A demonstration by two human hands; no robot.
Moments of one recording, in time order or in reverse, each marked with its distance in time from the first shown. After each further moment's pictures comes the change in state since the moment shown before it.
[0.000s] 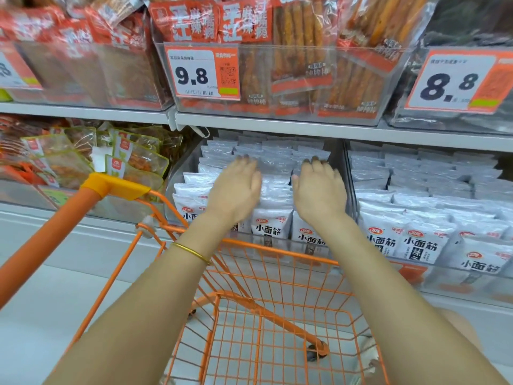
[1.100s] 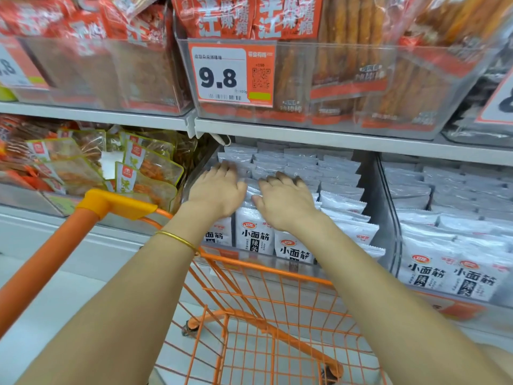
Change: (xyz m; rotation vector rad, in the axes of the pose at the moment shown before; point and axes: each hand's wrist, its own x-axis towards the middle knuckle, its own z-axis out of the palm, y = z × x) left_hand 0.038 -0.079 -0.011 0.255 -0.210 -0.168; right_hand 0.039 -0.081 0.024 -0.068 -0.275 -0.314
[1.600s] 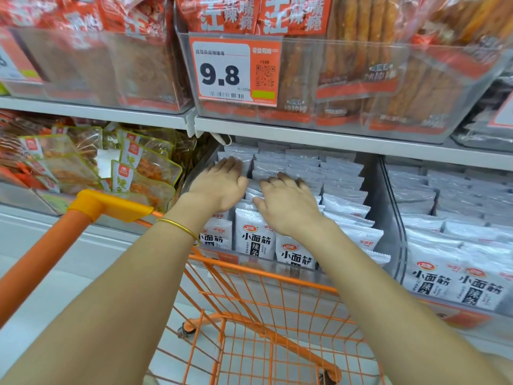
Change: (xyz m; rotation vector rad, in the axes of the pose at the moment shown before) left_hand 0.014 -0.004 -0.002 -0.014 -0.059 0.053; right_hand 0.000 0.001 0.001 0.023 0.028 -0.014
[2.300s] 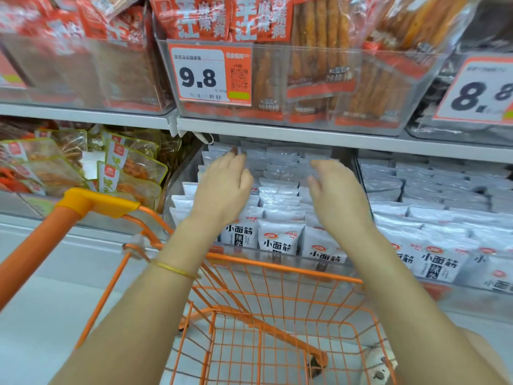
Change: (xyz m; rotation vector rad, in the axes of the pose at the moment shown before) left_hand -0.045 0.049 -0.006 -0.346 0.400 0.121; right_hand -0.081 0.052 -0.036 0.278 0.397 0.297
